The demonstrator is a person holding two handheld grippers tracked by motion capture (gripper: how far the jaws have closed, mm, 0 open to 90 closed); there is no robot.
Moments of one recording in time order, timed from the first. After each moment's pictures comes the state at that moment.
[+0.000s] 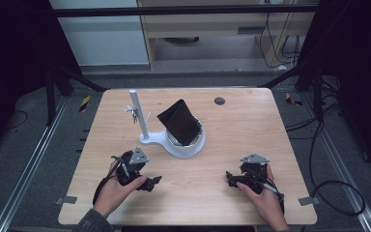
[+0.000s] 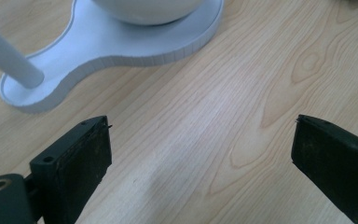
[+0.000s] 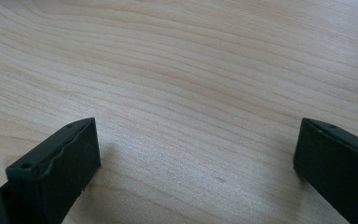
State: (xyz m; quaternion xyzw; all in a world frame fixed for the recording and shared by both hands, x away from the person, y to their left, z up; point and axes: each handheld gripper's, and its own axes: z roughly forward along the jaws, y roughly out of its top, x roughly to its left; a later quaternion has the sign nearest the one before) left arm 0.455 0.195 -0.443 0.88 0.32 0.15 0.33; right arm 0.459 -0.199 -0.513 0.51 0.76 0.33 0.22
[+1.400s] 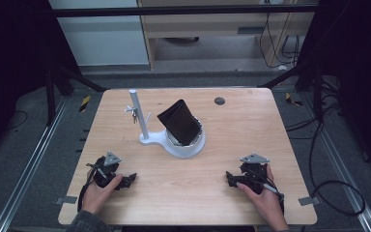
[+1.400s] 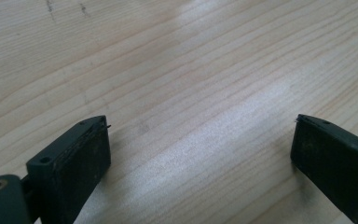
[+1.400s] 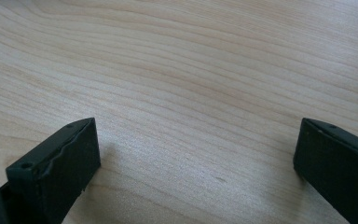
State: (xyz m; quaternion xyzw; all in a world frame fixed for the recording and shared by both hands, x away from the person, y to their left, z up) left arm 0.473 0.280 -0.504 0.82 0.44 0.18 0.32; right arm 0.458 -0.198 -0.513 0.51 0.76 0.33 0.22
